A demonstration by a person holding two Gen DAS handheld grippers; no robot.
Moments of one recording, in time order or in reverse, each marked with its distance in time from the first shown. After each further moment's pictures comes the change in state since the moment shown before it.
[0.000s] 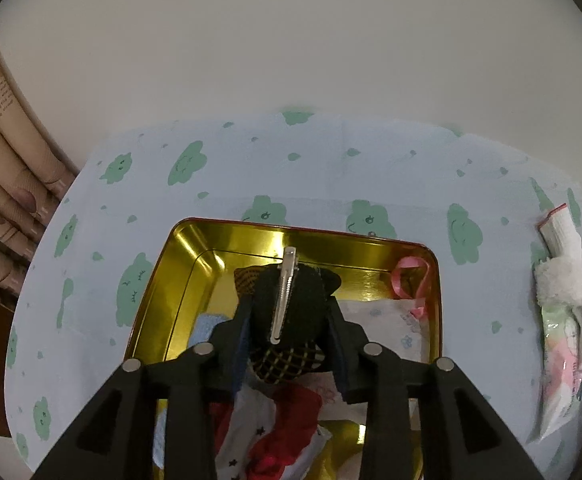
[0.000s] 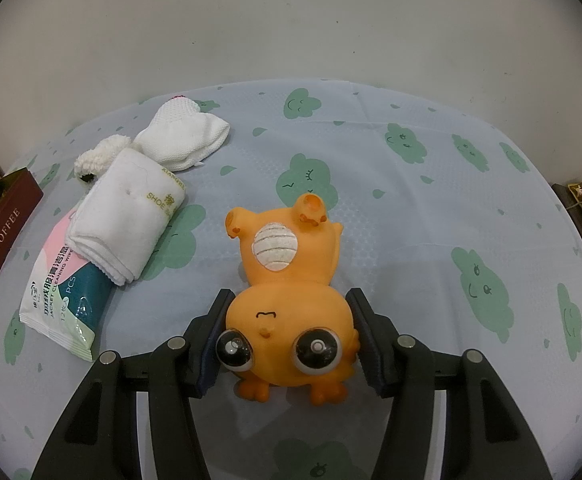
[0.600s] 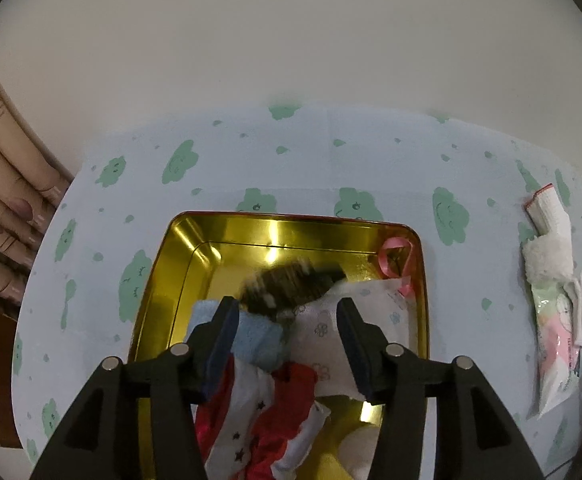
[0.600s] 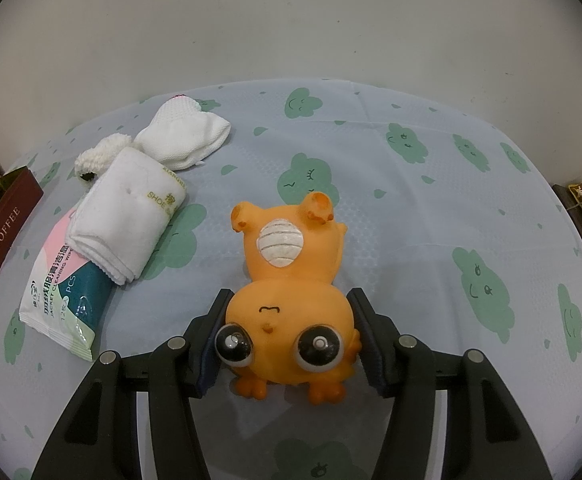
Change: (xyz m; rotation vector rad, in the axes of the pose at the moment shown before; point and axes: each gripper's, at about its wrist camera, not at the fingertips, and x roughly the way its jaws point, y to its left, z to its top) left arm -0.017 -0.001 -0.005 0.047 0.014 -0.021; right arm 0.001 0.000 0.000 -0.001 0.001 -0.001
